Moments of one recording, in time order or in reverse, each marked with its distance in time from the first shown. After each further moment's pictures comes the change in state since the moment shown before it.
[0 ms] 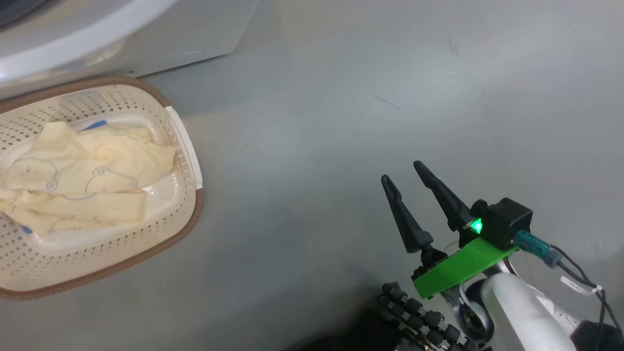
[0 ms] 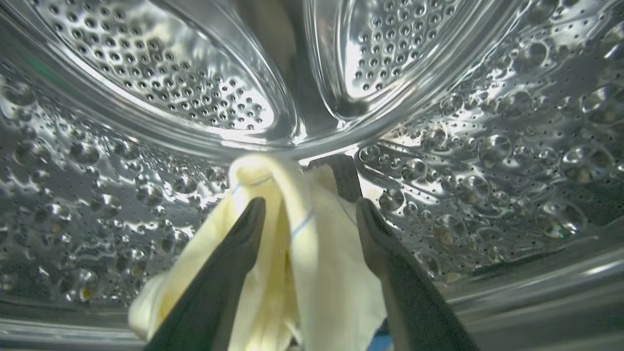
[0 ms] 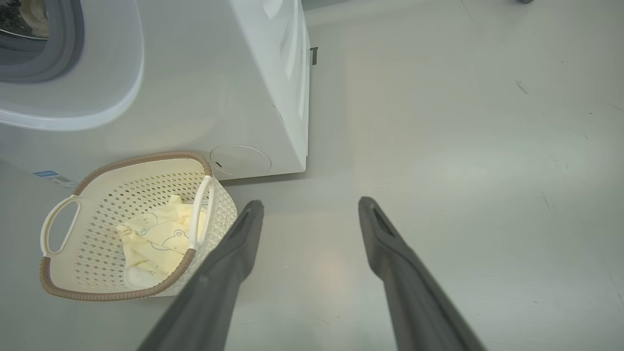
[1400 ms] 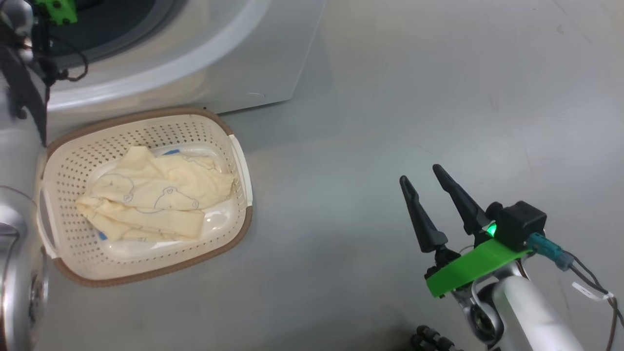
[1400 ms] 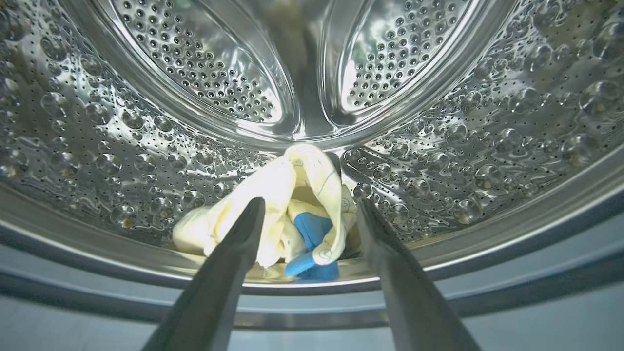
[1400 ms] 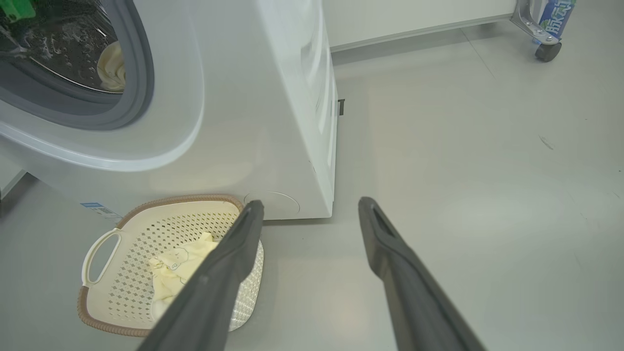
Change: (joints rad) left arm 0.158 -0.181 0.026 0.052 -0.159 0.052 -0.029; right arm 0.018 0.000 -0.060 0.026 -0.011 0.000 0.000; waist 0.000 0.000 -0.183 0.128
